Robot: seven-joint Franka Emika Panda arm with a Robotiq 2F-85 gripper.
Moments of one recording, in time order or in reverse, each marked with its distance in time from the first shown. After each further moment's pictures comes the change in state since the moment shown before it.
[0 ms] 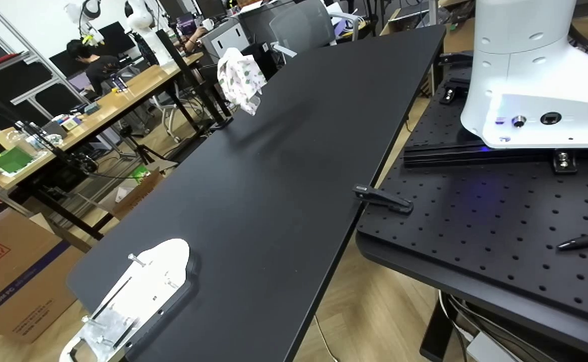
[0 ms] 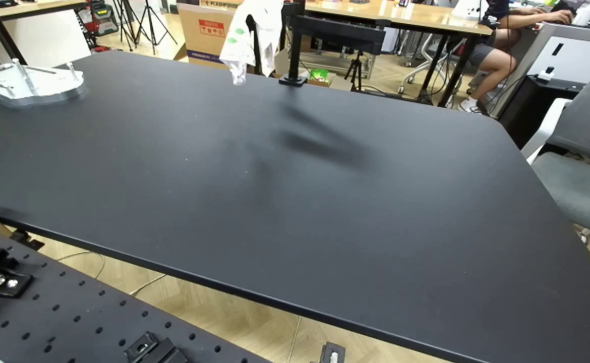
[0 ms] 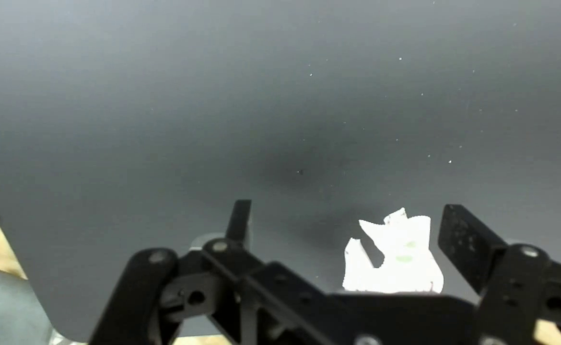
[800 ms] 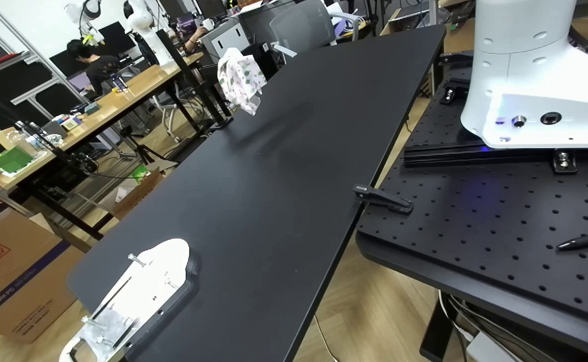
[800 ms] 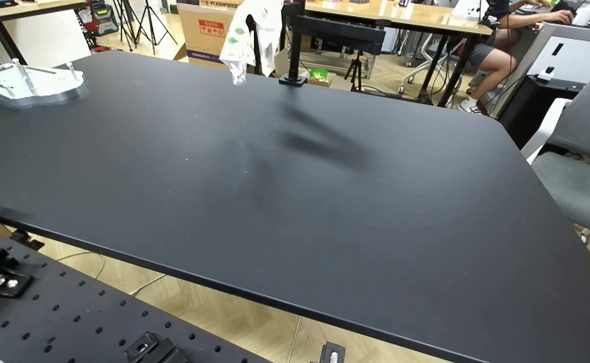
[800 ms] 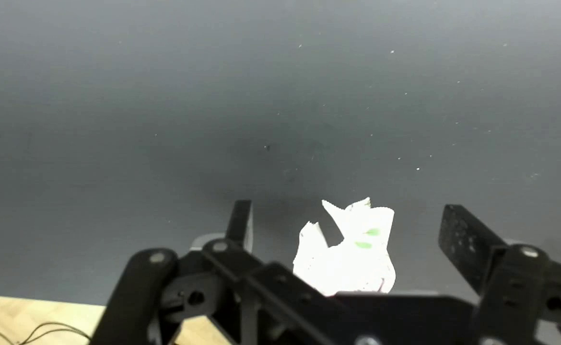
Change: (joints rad) arm 0.067 0.173 -0.041 0.132 0.021 0.021 -0.213
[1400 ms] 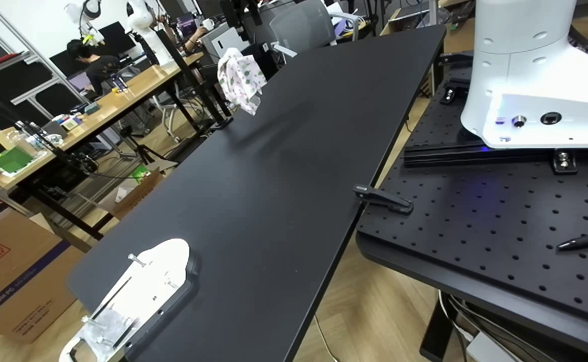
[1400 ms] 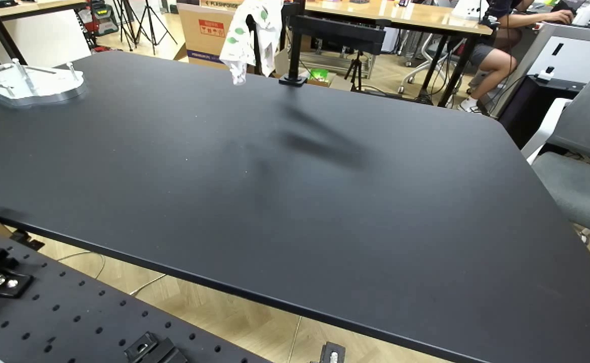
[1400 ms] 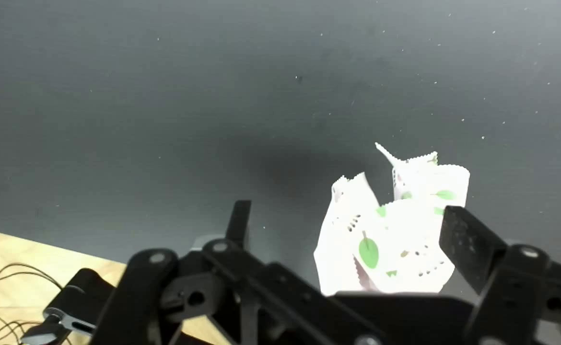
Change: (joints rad) arm -0.001 0.322 0.003 0.137 -0.031 0.242 -0.126
